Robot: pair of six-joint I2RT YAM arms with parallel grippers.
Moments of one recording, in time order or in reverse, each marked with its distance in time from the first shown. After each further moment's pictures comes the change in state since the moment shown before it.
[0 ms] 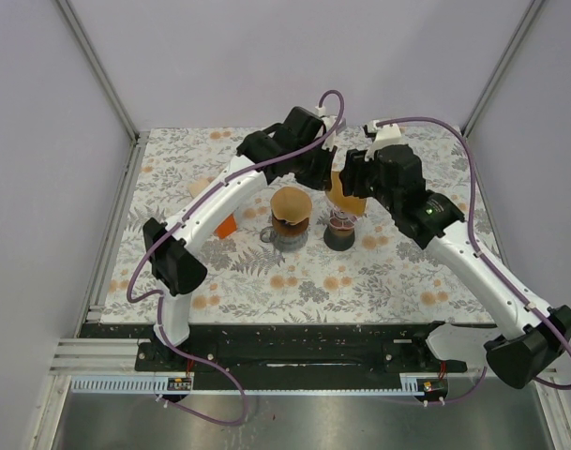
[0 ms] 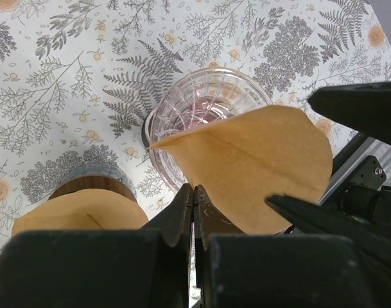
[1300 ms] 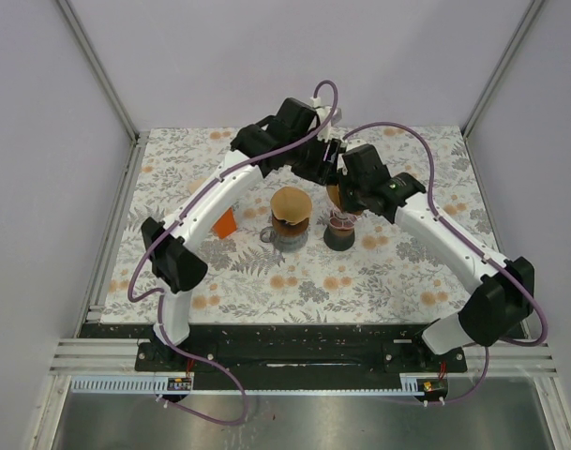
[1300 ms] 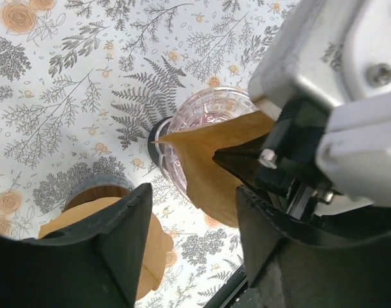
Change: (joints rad) left arm 0.031 0.016 0.056 0.000 0.048 0.015; right arm -0.001 0.255 0.105 -0.282 -0.048 0.021
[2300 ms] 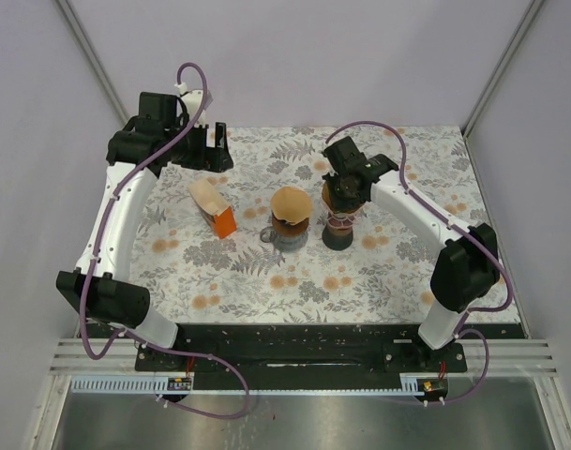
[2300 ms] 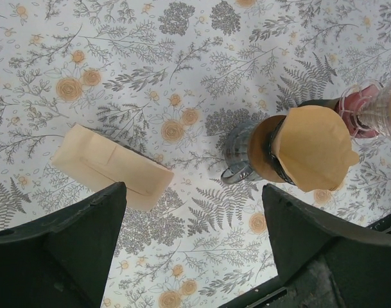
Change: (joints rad) left arm 0.545 -0.448 -0.388 -0.042 0.052 0.217; right arm -0.010 0.255 0.204 -0.205 -0.042 -0.016
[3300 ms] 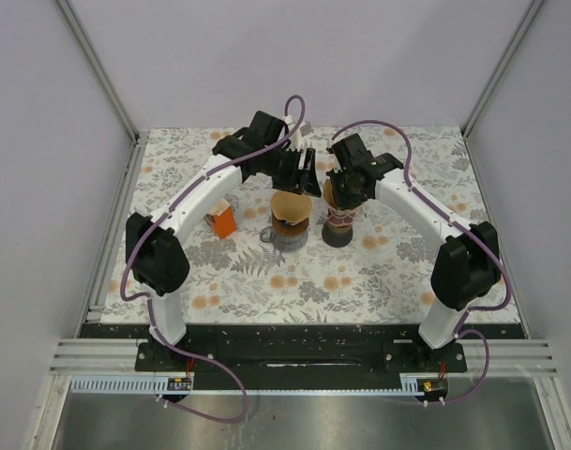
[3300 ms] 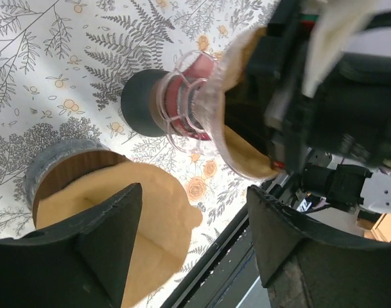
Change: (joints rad) left arm -0.384 0.312 0.019 0.204 0.216 -0.278; right arm -0.053 0.009 -0.014 0.055 -0.085 -0.004
